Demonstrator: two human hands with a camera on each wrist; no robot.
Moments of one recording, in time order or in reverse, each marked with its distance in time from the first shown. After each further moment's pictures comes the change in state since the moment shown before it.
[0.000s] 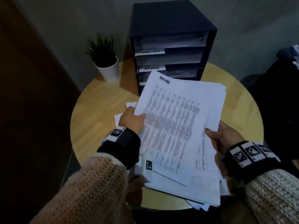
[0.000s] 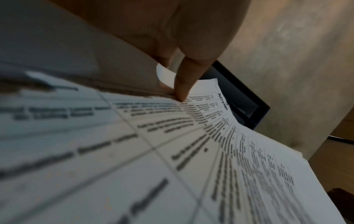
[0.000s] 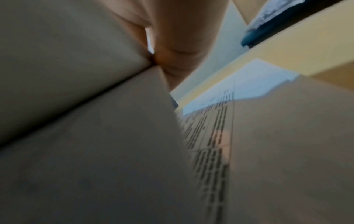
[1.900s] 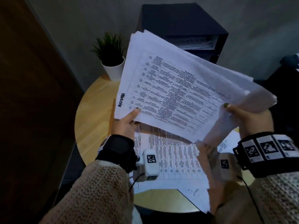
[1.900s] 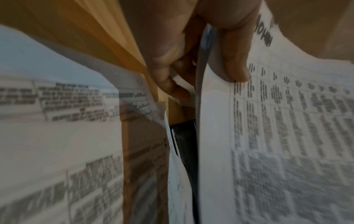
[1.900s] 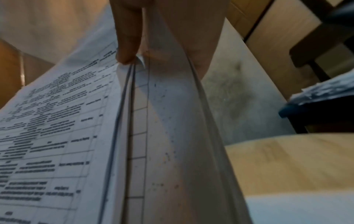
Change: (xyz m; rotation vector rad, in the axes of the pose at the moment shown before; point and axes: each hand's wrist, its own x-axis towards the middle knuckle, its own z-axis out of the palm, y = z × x) left_hand 0.003 -0.038 -0.018 -1.282 -0.071 -0.165; right_hand -0.034 -0.075 0.015 0.145 0.402 -0.391
